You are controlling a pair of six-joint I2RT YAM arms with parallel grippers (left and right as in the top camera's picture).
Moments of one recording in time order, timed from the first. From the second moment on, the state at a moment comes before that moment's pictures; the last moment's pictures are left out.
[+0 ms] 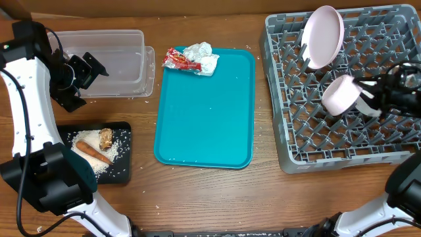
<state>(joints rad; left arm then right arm) 0.36 1.94 1.90 -1.36 0.30 -0.50 -0.63 1.88 1.49 -1.09 -1.08 0.21</state>
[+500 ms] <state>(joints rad) 0.36 1.94 1.90 -1.36 0.30 -0.50 -0.62 1.88 1.93 -1.37 -0.56 0.35</state>
